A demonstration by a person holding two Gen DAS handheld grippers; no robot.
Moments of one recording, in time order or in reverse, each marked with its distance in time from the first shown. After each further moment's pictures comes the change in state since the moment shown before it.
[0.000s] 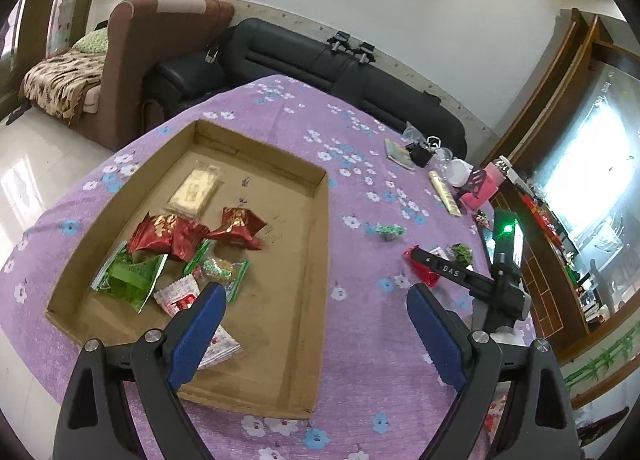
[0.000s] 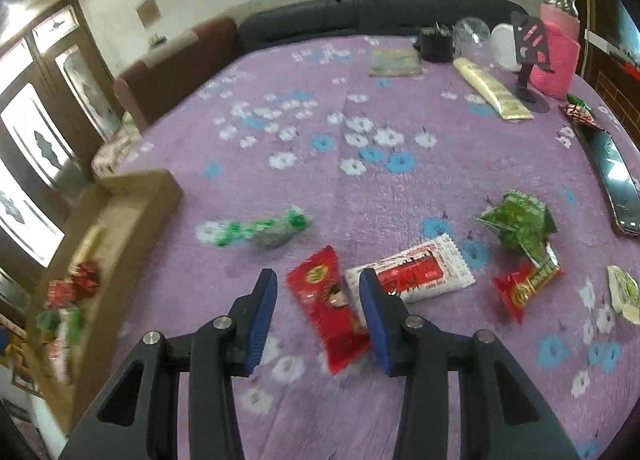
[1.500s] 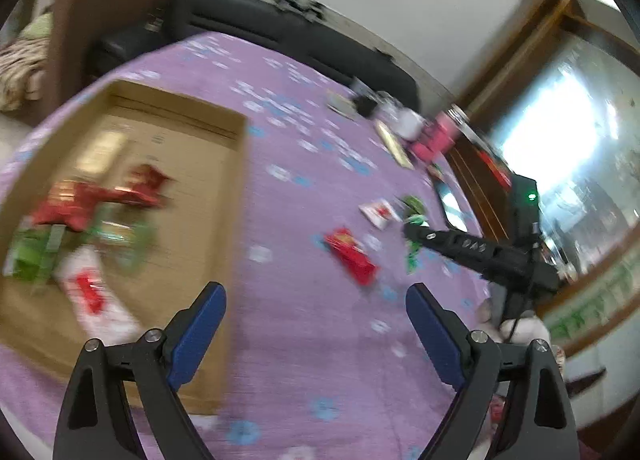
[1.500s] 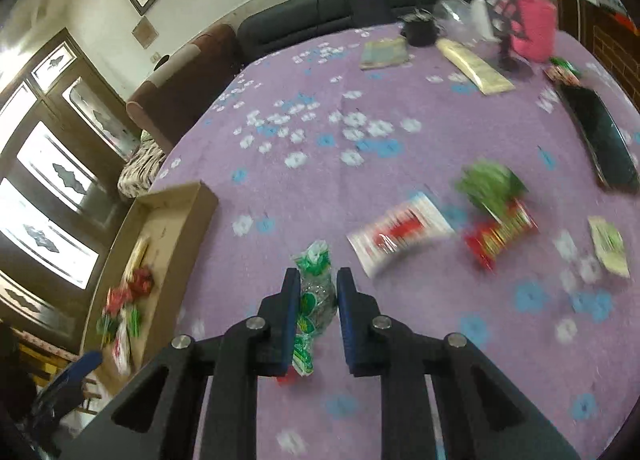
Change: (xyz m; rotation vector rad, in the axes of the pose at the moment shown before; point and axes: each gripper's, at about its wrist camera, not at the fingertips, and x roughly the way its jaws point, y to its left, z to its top) left arm 0.041 -0.051 -0.019 0.089 0.172 -0.197; right arm -0.061 -0.031 -0.019 0.147 0.060 0.149
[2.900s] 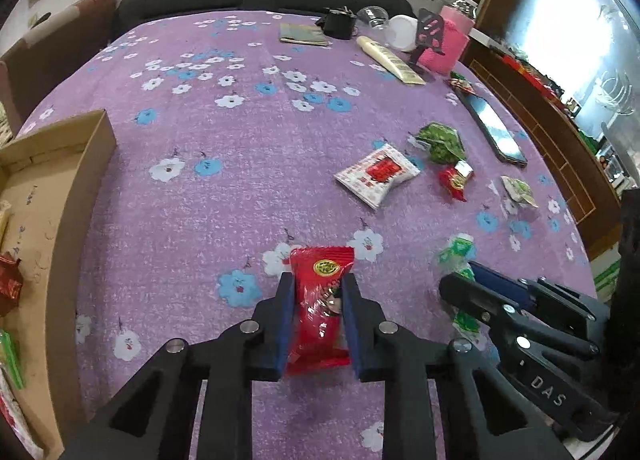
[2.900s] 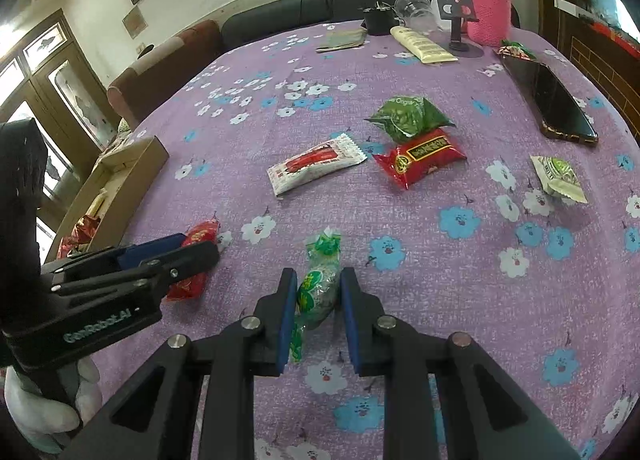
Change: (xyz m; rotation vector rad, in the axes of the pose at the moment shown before) left arm 0.155 -0.068 0.021 0.245 0.159 0.206; right arm 0.001 -0.033 -0.048 -0.071 -0.060 -0.127
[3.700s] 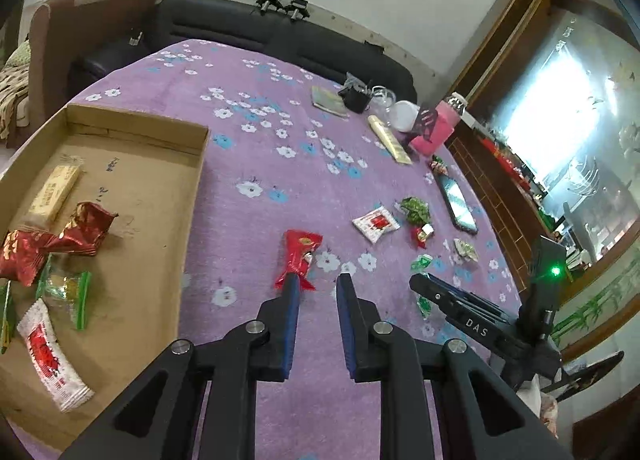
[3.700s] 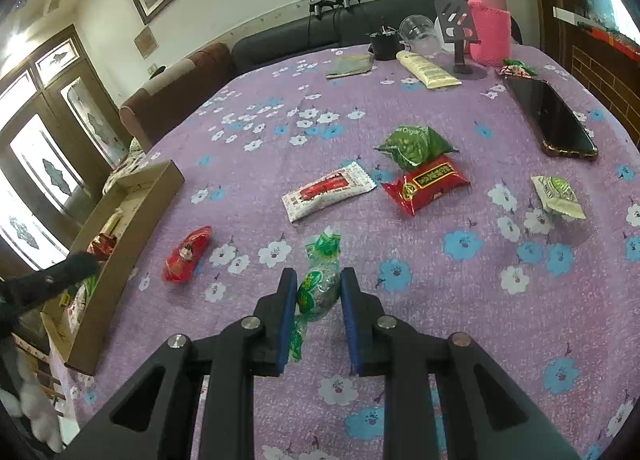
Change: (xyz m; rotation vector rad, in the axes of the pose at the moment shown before) left arm -0.097 0.067 -0.028 -0.199 -0.176 -0.147; right arm -0.007 0.003 0.003 0.011 -0.075 0.044
